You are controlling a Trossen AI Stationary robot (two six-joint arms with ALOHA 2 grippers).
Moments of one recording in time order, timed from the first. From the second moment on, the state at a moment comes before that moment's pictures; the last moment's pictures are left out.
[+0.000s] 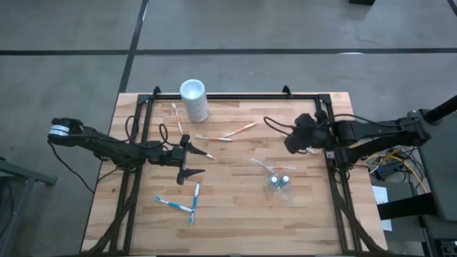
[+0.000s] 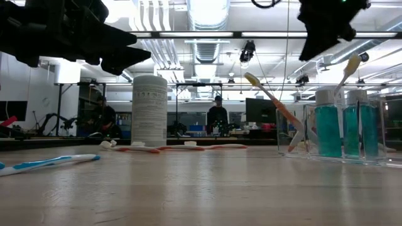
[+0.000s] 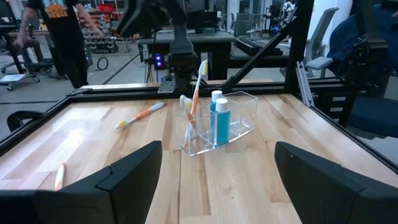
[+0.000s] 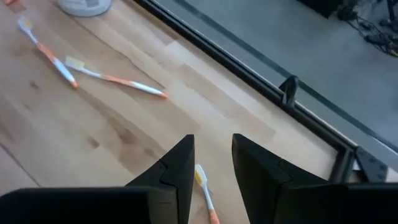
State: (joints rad) left arm -0.12 1.05 0.22 0.80 -0.06 0.00; right arm 0.08 1.01 0.94 -1.00 0.76 0.71
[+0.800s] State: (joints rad) left arm -0.12 1.05 0.22 0.80 -0.06 0.00; right arm -0.38 1.04 0.77 -0.79 0.28 0.39
